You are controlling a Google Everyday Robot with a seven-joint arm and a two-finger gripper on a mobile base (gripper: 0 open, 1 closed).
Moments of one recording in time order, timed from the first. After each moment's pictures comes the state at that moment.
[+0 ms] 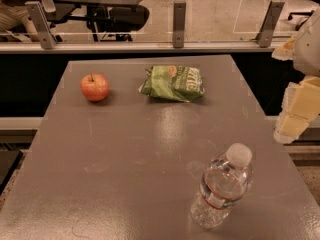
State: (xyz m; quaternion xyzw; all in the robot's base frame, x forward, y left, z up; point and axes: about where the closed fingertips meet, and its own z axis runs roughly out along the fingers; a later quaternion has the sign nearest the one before) arm 0.438 -0.217 0.976 -0.60 0.78 -0.03 0.16
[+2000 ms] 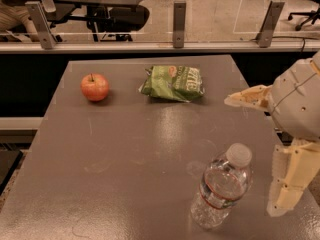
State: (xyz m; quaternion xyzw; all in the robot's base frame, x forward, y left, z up) arm 0.346 -0.139 0.942 -0.73 0.65 0.11 0.19
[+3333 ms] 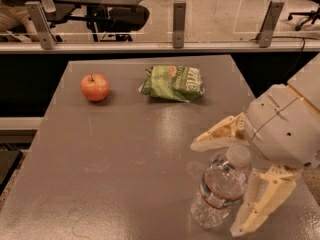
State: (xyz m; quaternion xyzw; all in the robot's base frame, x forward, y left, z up) arm 0.298 -0.087 0.934 -0.76 0.57 0.23 0.20
